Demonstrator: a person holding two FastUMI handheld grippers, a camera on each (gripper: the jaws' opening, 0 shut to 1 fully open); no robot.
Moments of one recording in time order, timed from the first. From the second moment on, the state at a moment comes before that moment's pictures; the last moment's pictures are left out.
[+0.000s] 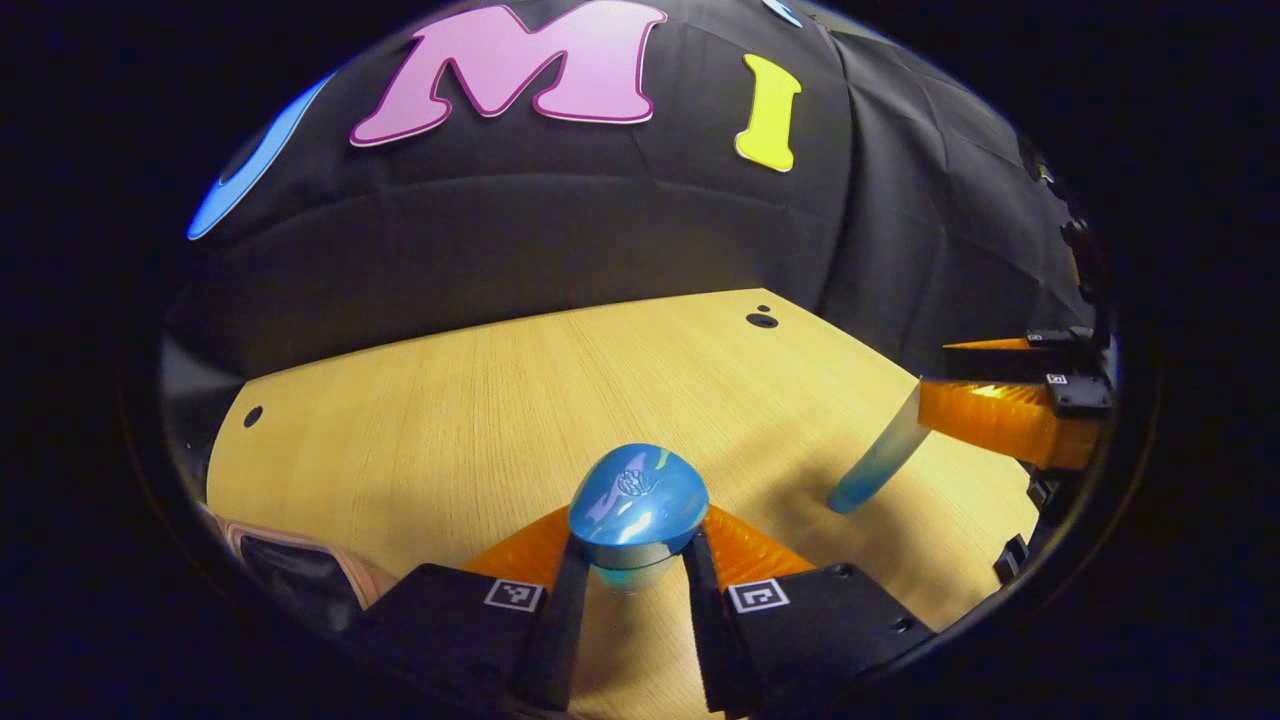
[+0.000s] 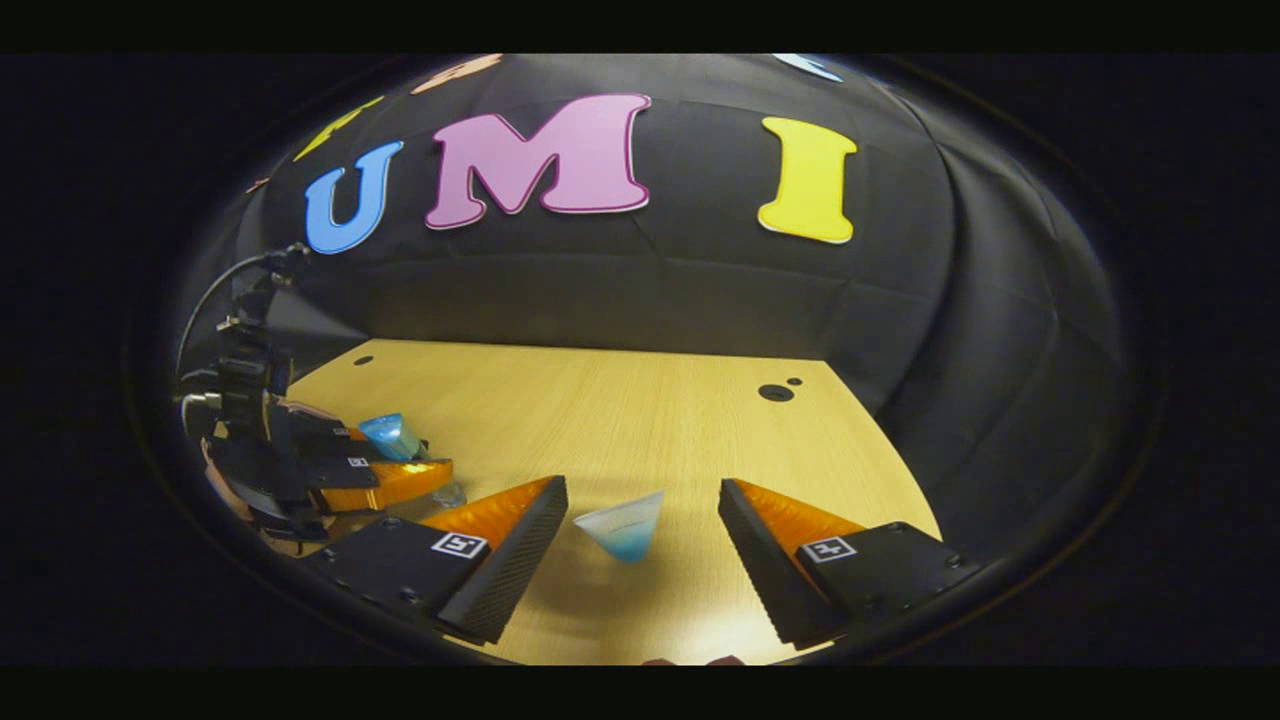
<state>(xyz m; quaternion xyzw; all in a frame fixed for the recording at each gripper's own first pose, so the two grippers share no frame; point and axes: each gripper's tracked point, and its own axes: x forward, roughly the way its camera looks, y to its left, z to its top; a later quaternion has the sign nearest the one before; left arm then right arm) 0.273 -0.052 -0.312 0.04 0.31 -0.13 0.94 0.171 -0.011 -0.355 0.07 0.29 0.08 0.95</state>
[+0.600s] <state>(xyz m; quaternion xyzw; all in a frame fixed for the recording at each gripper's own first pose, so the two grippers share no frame) 0.276 -0.053 -0.311 0.05 0.31 -0.12 0.94 0.168 0.012 -0.463 0.11 0.41 0.06 0.90</state>
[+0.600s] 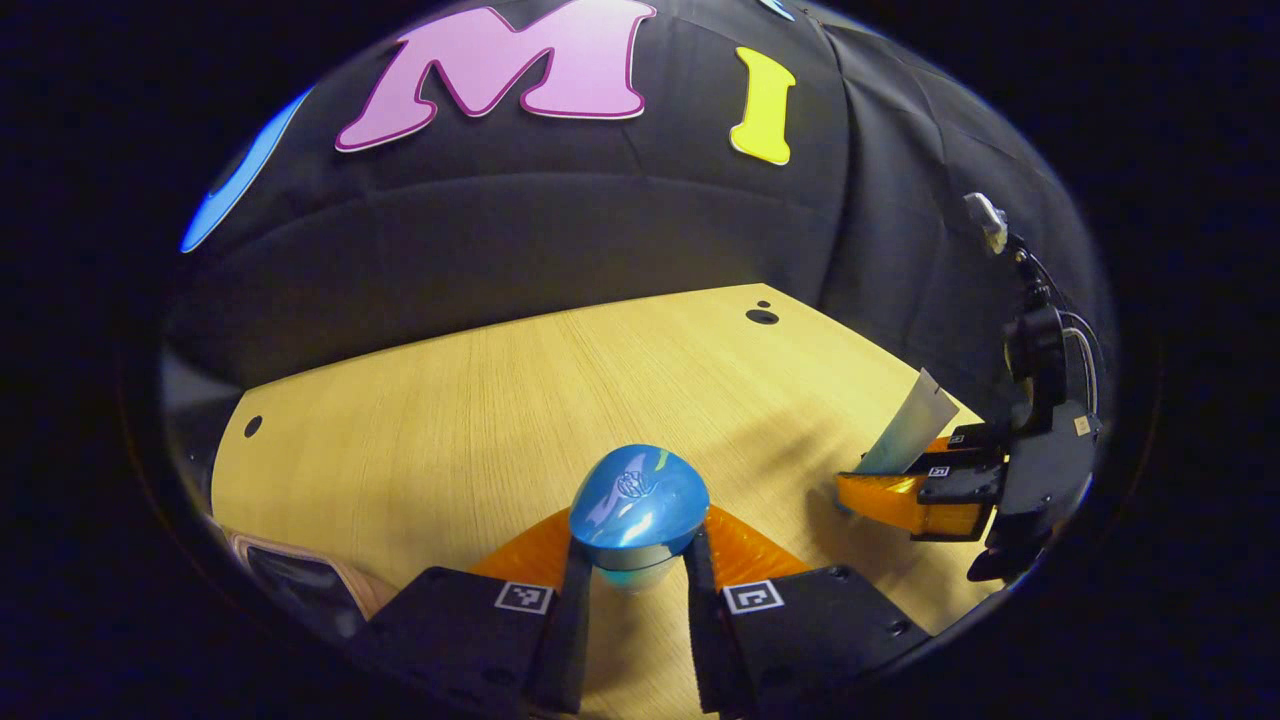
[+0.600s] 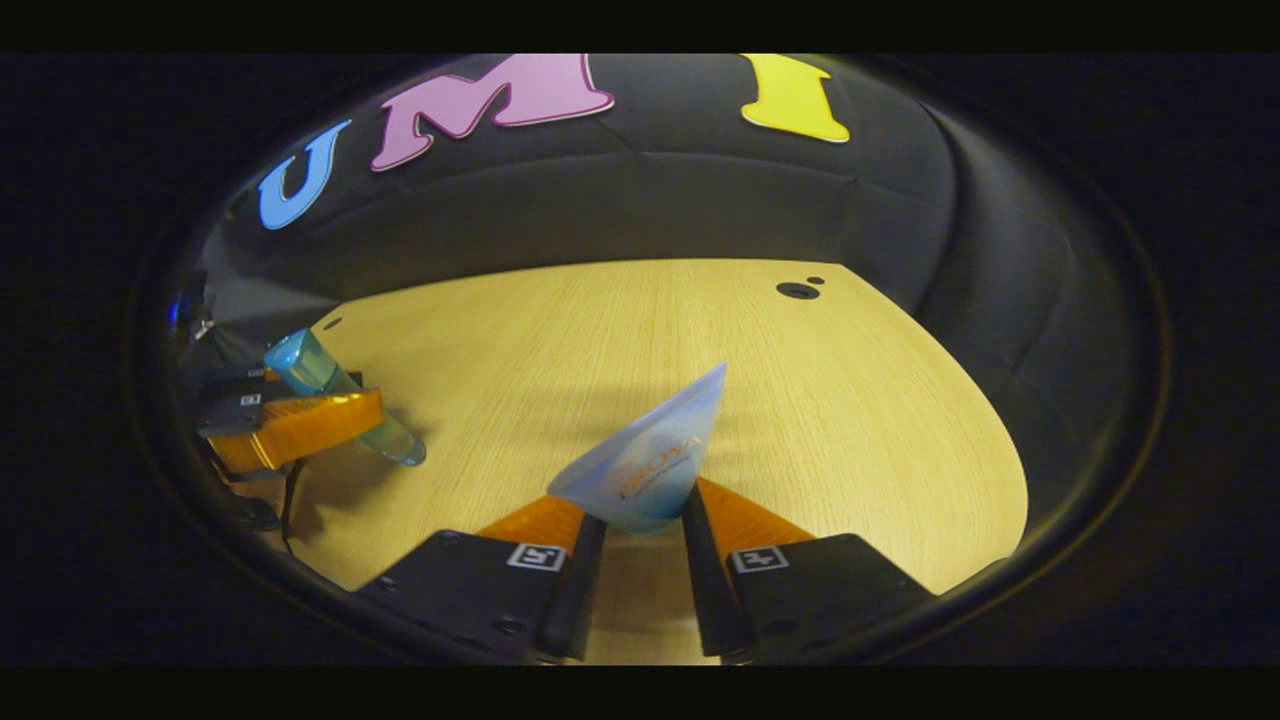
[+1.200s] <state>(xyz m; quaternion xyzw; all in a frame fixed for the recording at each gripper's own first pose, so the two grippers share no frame) 0.206 0.022 -0.180 0.06 0.34 -0.13 0.93 0.134 0.050 -0.359 0.11 0.34 0.12 0.93</state>
